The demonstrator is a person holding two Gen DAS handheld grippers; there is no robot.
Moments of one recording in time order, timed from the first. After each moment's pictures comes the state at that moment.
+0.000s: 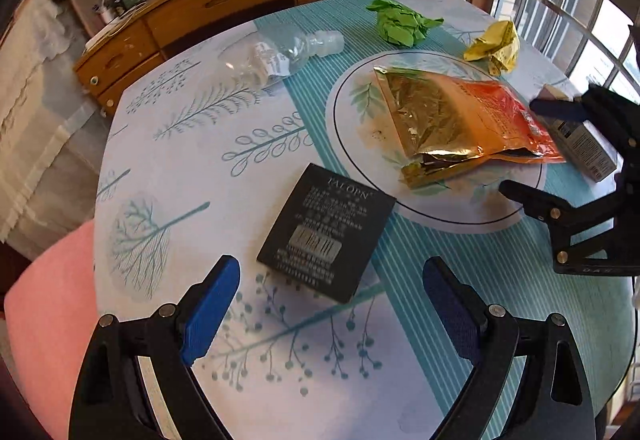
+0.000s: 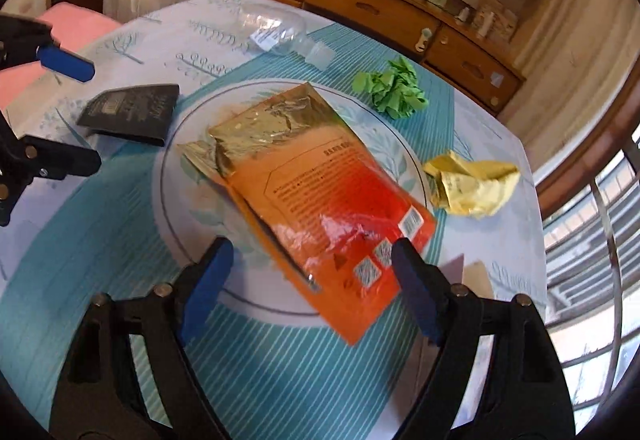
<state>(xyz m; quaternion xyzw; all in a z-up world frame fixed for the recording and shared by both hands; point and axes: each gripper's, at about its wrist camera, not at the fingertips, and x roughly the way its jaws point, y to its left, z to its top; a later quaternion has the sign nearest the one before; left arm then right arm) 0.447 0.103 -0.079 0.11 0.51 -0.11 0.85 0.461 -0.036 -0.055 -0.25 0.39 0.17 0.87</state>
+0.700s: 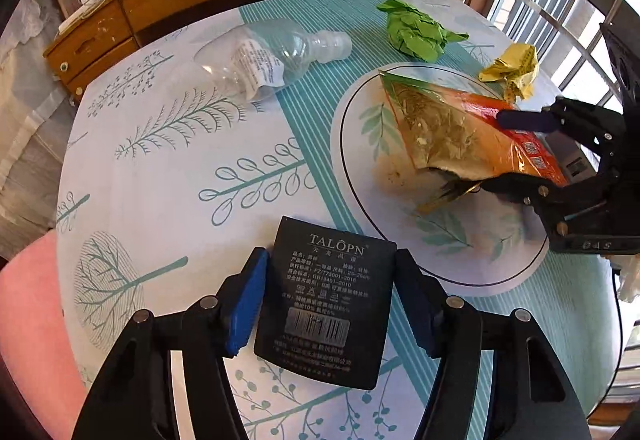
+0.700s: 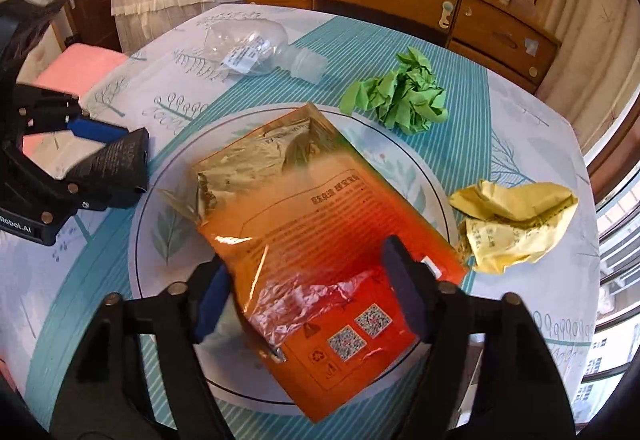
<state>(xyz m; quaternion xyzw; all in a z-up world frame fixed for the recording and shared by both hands) 0.507 0.113 -0.091 0.05 0.53 -0.15 0.83 0.538 -0.044 -0.060 -0.14 0.45 0.23 0.85</state>
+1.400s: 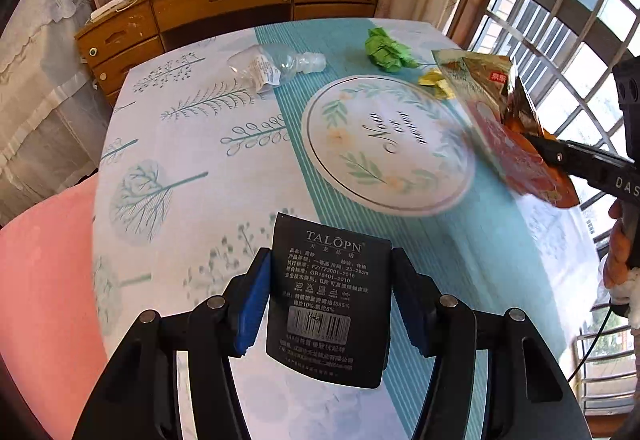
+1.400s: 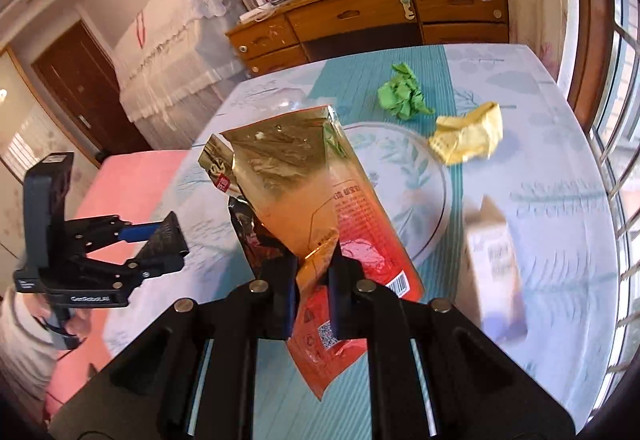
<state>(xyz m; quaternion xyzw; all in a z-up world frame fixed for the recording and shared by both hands) 0.374 0.120 -0.016 0.01 0.50 -0.14 0.85 0.431 -0.112 0.025 0.09 0.44 0.24 0.86</state>
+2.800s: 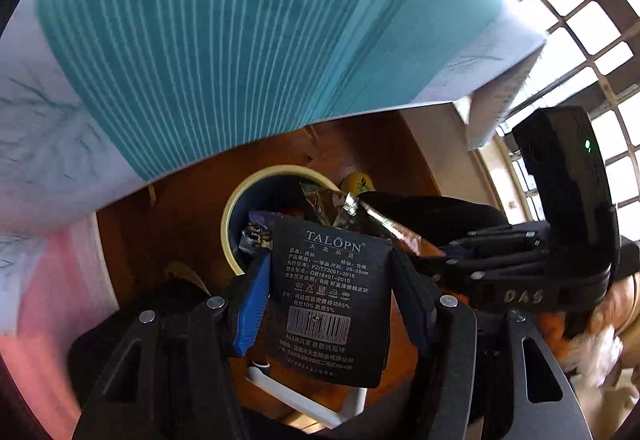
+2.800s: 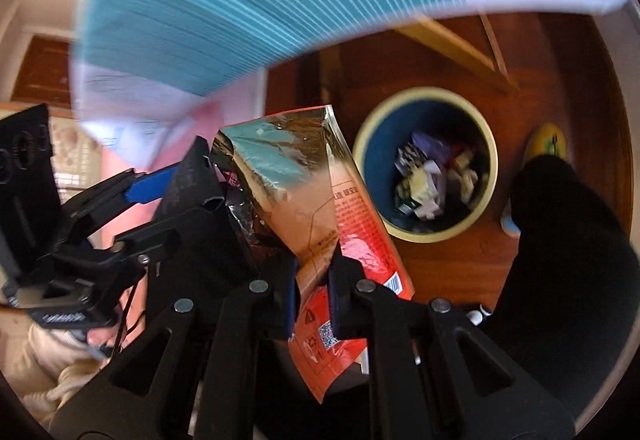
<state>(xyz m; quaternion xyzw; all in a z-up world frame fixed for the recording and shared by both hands) 0.033 -0.020 -0.244 -0.04 0.60 -0.23 0.77 0.064 -0.144 -0.259 0.20 0.66 0.21 0.69</state>
